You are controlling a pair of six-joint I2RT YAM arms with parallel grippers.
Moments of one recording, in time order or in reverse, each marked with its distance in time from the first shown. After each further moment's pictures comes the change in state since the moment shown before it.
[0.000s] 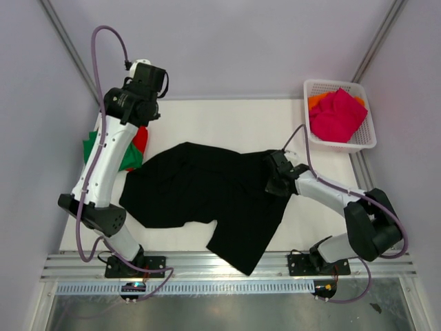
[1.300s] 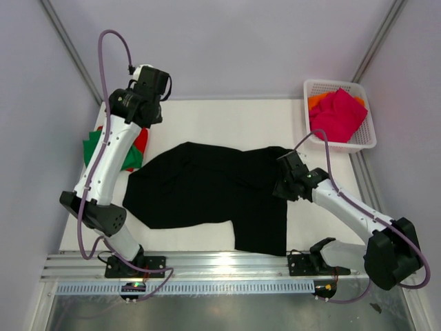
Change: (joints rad) left arm 0.000 0.003 -0.058 0.001 0.007 -0.023; right arm -0.041 -0.237 0.011 -0.191 -0.076 -0.050
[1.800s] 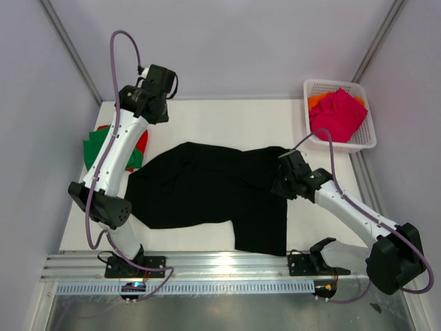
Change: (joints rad) left arm 0.000 0.079 0.031 0.008 0.050 0.002; right arm 0.002 -0.045 -0.030 -0.008 -0.039 0.034
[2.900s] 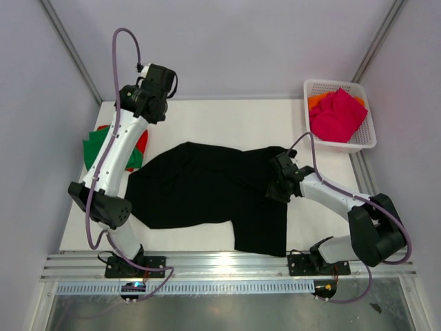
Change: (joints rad) left arm 0.000 0.000 0.002 0.011 -0.078 0.057; right arm 0.000 0.225 -0.009 0.138 -0.047 0.014
